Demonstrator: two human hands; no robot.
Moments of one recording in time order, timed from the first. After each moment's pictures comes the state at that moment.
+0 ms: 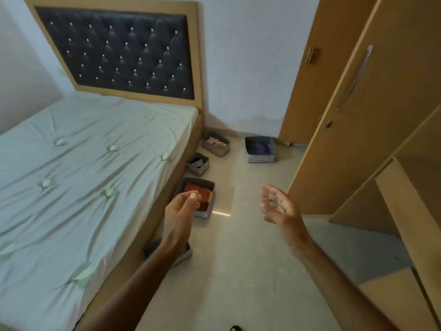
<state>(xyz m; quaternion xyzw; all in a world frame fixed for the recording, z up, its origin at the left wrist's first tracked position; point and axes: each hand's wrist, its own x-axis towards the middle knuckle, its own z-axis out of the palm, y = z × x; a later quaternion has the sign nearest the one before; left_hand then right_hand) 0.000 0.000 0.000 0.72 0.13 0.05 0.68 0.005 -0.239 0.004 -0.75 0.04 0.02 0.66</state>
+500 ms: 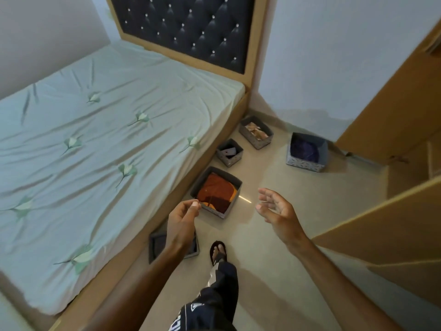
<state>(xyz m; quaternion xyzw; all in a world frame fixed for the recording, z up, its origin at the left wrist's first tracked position) 0.203 0.043 -0.098 0.69 0.31 0.07 0.65 0.287 -0.178 -0.074 -0.78 -0.02 0.20 0.59</state>
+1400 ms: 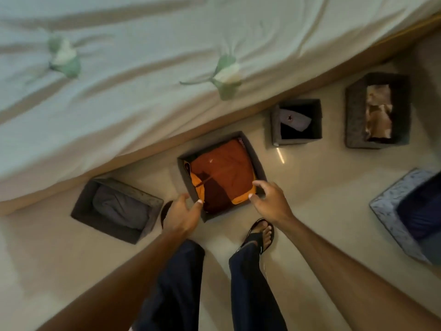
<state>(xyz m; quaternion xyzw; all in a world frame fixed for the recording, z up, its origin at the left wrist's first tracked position) 0.562 0.088 -0.564 0.56 0.65 -0.19 0.48 0.768 -0.030 -0.585 -0.83 -0.23 0.48 0.19</state>
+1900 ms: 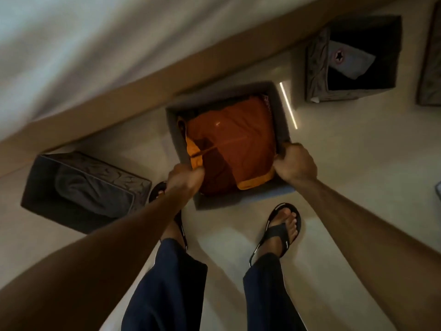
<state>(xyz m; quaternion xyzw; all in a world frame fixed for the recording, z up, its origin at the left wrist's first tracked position) 0.571 0.121 -0.778 0.54 0.69 -0.24 0.43 0.794 -0.006 -0.786 -0.89 -0.24 0.39 0.01</state>
